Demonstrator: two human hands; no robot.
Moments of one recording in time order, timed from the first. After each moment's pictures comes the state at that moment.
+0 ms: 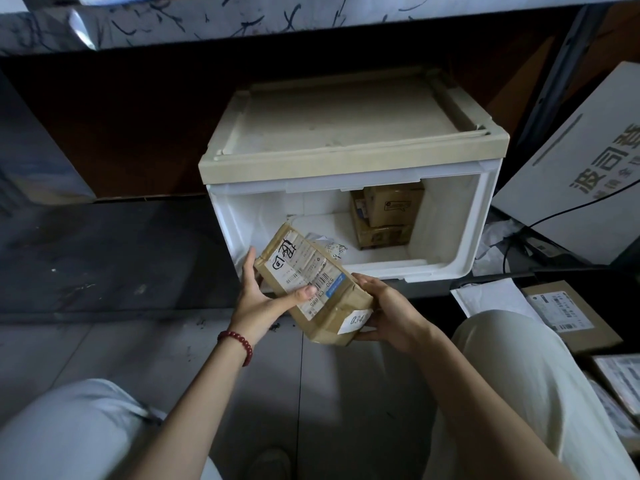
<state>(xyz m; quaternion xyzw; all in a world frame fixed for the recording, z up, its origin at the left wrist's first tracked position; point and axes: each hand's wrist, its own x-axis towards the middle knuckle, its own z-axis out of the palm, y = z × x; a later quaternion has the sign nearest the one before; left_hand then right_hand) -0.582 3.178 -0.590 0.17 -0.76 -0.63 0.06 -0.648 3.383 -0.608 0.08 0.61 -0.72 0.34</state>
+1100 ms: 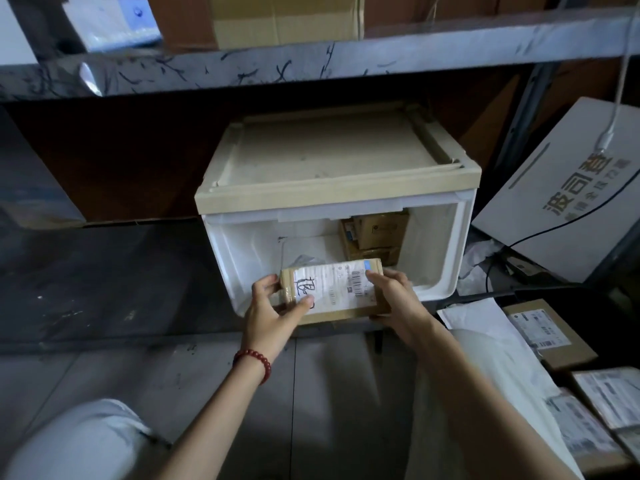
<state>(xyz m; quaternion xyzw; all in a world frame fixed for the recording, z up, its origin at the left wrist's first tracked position) -0.588 3.211 -0.570 0.19 -0.81 -0.53 0.14 -0.672 3.395 -0.573 0.10 0.64 -0.74 0.17</state>
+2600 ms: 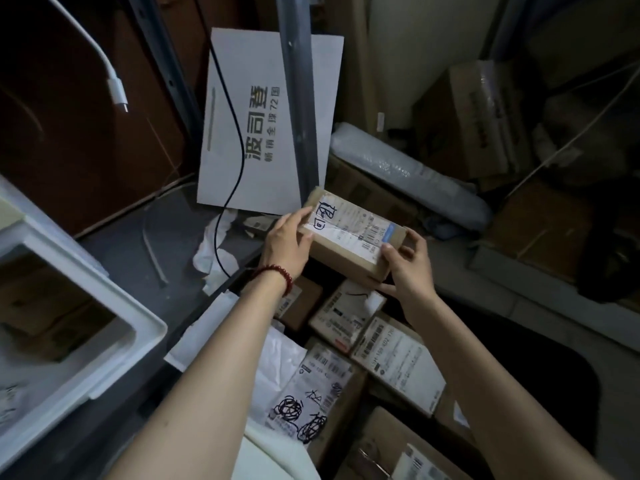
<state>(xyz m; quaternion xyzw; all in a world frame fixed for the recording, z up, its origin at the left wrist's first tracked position) -0.765 3.661 -0.593 -0.28 -0.88 -0.37 -0.06 -0.635 3.790 -0.619 0.39 0.53 -0.71 -0.24</state>
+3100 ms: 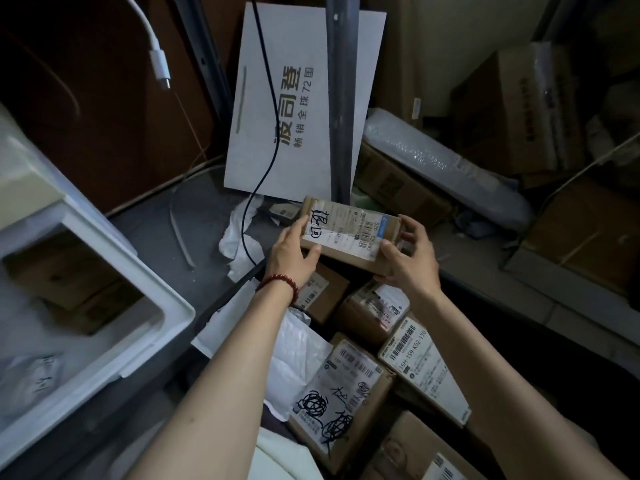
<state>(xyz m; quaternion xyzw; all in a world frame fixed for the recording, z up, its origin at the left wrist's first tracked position) -0.780 3.622 -0.624 -0.21 -0.91 -0.35 -0.10 -0.669 3.770 -0.628 0.35 0.67 -0.62 -0.21</state>
